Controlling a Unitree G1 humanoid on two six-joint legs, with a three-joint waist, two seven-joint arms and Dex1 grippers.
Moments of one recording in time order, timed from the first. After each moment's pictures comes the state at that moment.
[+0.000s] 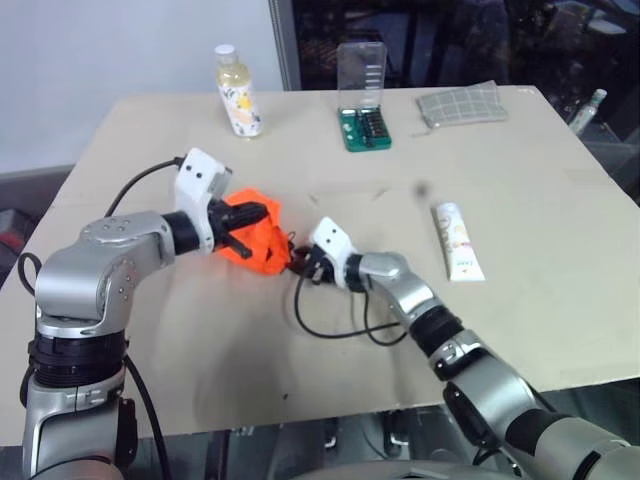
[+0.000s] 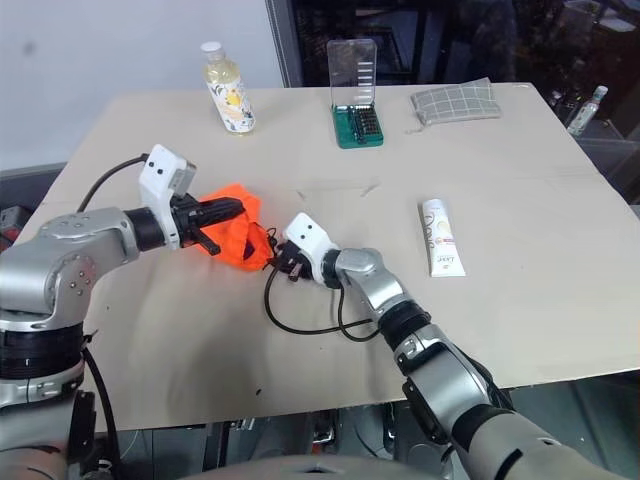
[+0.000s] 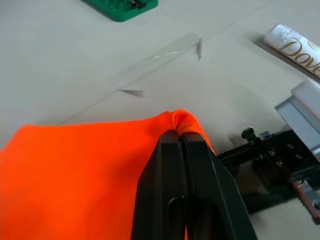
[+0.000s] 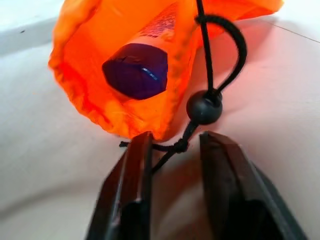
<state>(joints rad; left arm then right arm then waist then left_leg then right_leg) -0.47 0.78 0.18 -0.26 -0.50 0.99 -0.72 -0.74 0.11 0.34 0.70 0.04 0.08 0.70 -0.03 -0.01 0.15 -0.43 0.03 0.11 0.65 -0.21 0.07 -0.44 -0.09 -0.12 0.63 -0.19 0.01</state>
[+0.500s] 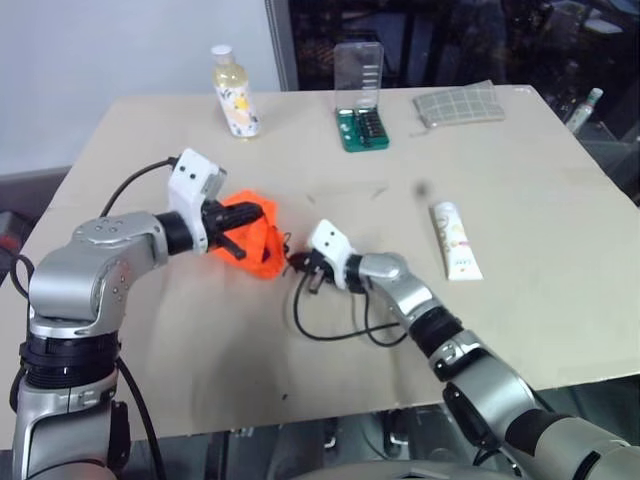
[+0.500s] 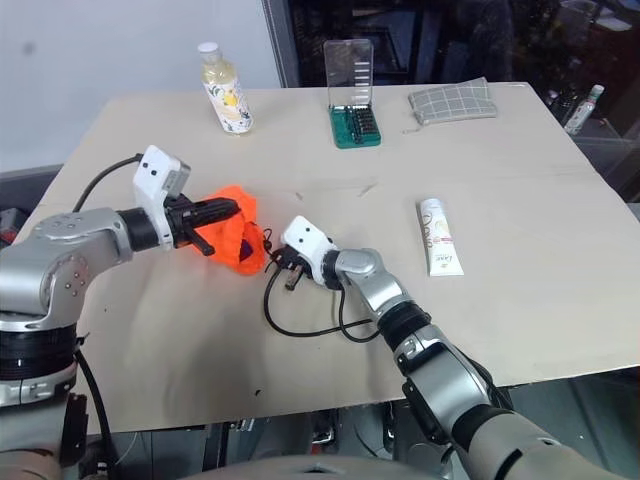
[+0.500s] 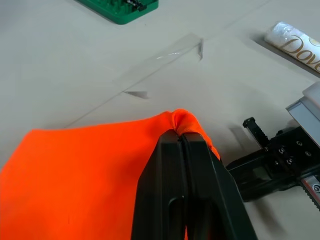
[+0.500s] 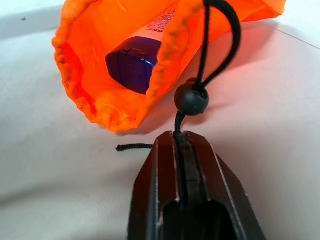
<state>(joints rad) -0.45 0.80 0.18 -0.24 -0.50 0.94 -0.75 -0.74 0.11 0.34 0.72 -0.02 0.03 0.70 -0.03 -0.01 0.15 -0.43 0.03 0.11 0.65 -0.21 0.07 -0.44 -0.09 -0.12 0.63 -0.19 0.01</state>
